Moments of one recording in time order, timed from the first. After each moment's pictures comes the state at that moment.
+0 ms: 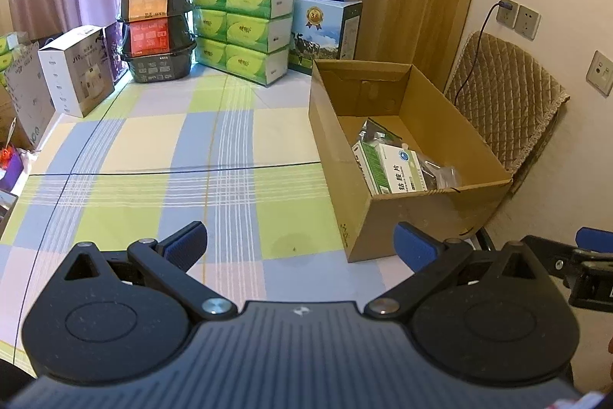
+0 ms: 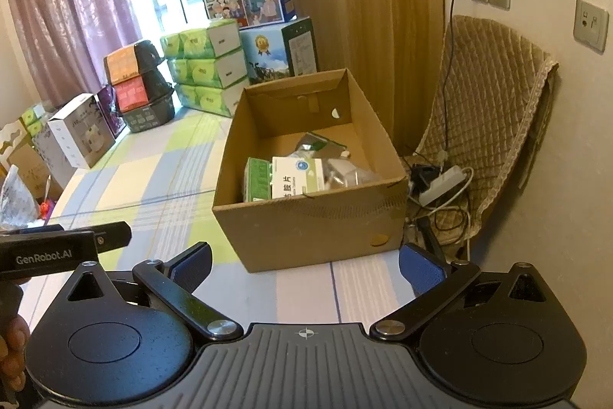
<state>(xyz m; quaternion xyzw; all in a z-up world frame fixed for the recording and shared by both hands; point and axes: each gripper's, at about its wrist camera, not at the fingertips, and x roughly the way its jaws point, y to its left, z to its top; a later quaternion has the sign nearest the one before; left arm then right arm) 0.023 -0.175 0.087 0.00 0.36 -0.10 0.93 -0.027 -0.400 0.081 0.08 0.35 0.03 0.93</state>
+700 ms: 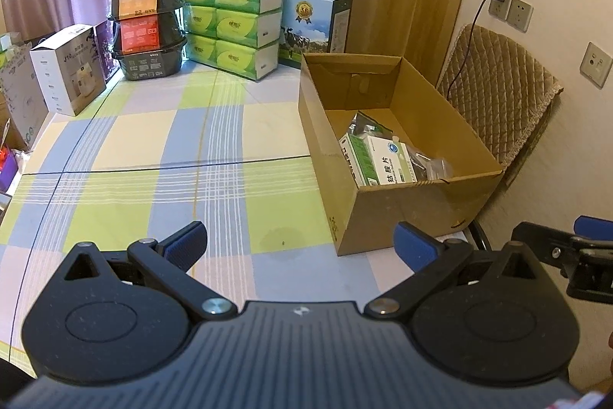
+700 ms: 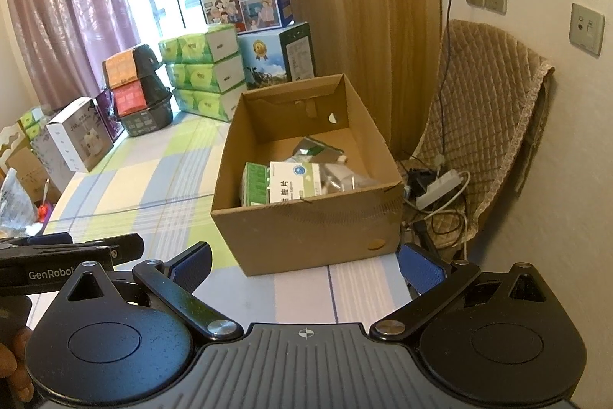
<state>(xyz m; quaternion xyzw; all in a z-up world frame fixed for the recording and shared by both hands) 0.021 -0.184 0.083 0.01 0.37 -0.11 0.92 -0.029 -0.400 0.083 0.08 0.34 0.02 0.94</state>
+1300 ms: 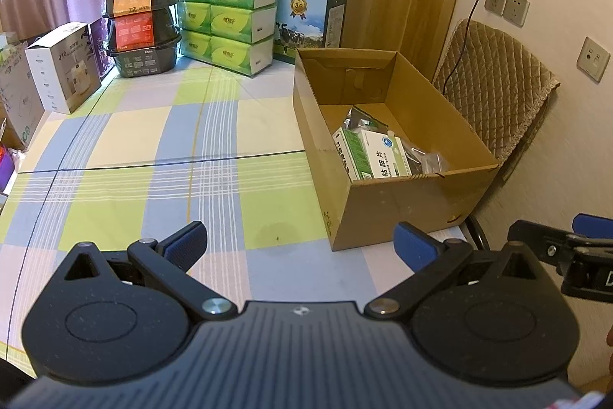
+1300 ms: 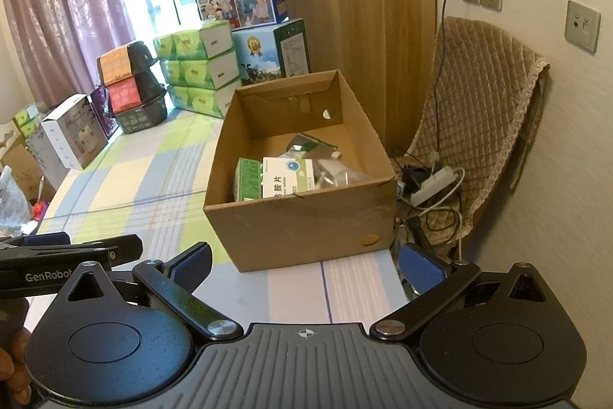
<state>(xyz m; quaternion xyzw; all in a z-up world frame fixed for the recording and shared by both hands) 0.020 -0.187 0.079 0.01 0.37 -0.12 0.92 -0.031 -0.400 0.080 0.07 0.35 0.01 0.93</state>
